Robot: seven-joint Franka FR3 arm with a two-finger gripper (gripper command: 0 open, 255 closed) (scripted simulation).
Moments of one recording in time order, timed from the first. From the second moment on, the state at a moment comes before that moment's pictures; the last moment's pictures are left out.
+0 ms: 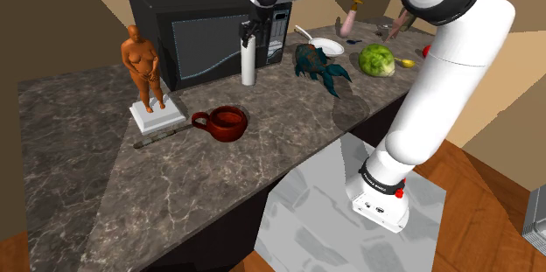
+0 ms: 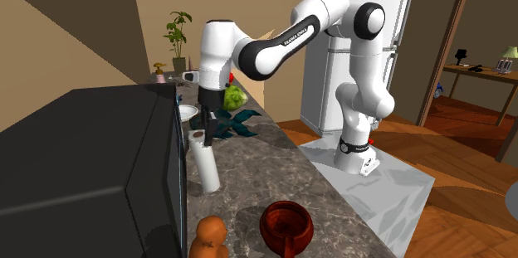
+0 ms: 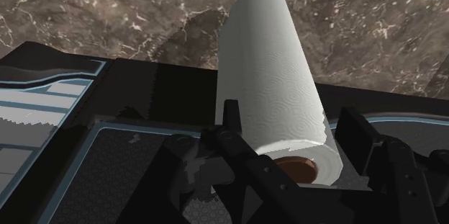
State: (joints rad) arm -0.08 0.16 0.01 -1.85 -0.01 2.21 0.05
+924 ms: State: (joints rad) arm -0.08 0.13 0.01 -1.71 -0.01 2.04 0.05
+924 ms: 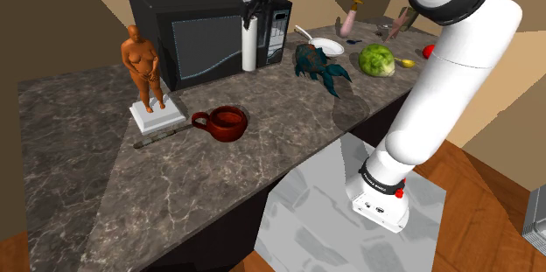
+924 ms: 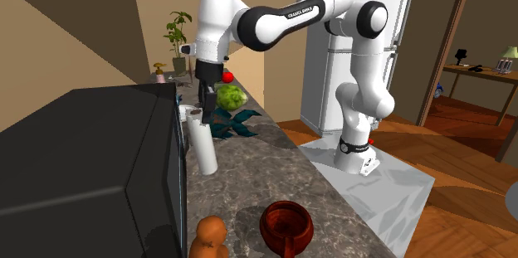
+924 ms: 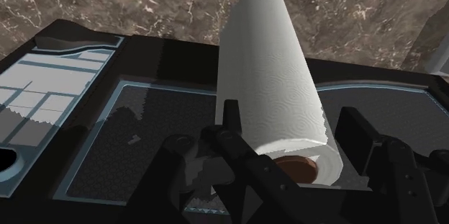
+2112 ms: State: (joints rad) arm -0.01 -0.01 0.07 -1.66 -0.04 1.86 0.18
